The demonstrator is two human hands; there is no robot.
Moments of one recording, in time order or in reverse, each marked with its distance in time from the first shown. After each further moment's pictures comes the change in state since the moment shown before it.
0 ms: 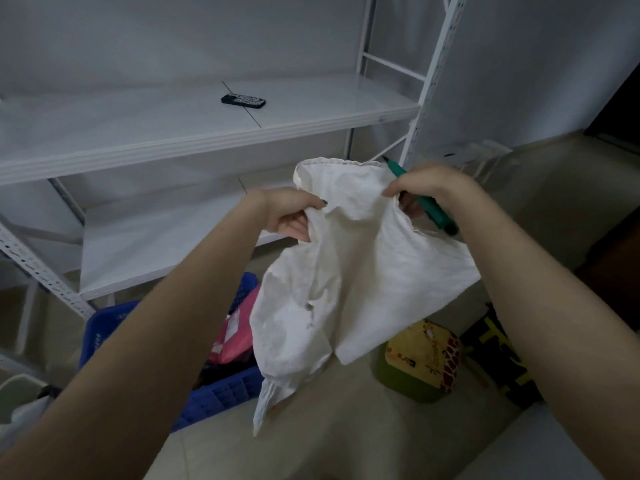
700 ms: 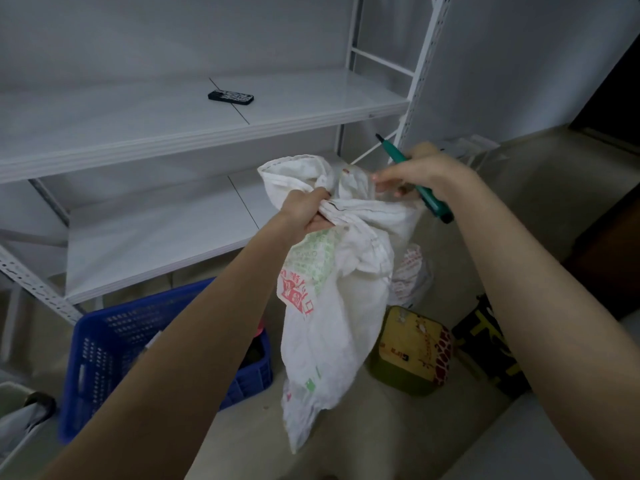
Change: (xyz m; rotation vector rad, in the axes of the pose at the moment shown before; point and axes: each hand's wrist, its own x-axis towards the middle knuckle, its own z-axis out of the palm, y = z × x) left_hand 0.019 -0.004 0.046 -0.497 0.160 0.236; right_hand -0.007 -0.001 -0.009 0.094 0.009 -0.151
